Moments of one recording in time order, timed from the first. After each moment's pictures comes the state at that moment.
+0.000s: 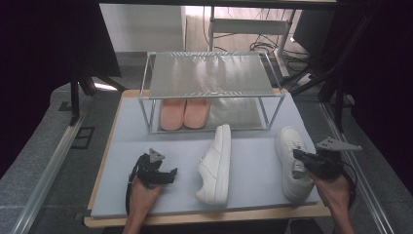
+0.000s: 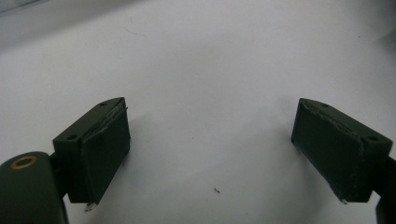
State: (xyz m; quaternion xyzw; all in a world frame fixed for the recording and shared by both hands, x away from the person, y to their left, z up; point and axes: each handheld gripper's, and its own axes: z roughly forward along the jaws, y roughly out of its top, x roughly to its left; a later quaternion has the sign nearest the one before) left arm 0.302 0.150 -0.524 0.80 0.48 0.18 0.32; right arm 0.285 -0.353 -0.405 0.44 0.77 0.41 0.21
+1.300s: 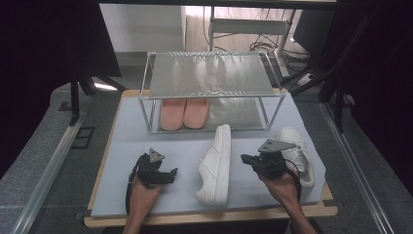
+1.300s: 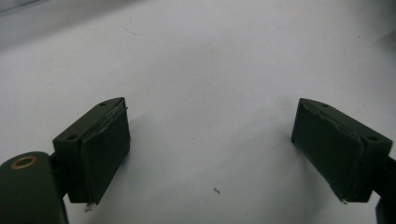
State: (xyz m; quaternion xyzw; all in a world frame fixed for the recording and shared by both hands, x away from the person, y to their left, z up) left arm 0.302 0.150 -0.524 0.80 0.48 0.18 0.32; right arm 0.302 -0.228 -0.436 0.33 0.83 0.43 0.14
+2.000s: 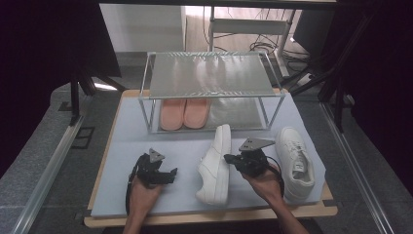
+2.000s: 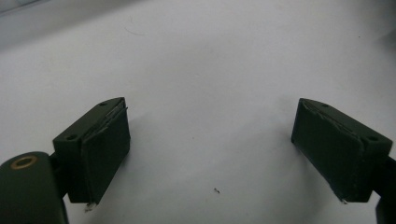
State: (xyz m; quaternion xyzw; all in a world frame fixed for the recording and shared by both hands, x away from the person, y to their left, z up) left arm 0.302 0.150 -0.524 0.80 0.48 0.18 0.32; right arm 0.310 -0.183 -0.441 0.30 0.84 0.44 0.12
